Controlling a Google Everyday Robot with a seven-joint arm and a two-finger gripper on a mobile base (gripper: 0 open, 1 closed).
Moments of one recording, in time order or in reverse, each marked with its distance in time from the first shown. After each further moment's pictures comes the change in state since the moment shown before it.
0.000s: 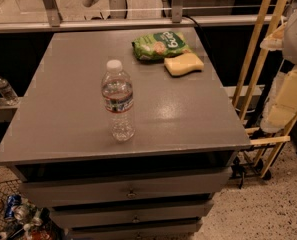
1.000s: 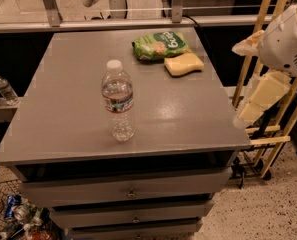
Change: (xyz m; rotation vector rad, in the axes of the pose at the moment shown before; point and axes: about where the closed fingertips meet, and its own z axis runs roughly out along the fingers) arm -0.037 -0.008 0.034 -0.058 -0.253 -0.031
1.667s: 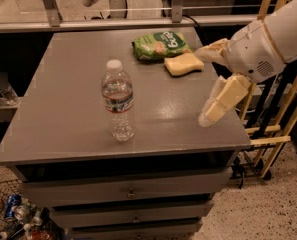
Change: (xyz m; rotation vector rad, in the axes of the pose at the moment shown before) arm -0.053 0.002 0.044 -0.118 -0.304 -0.054
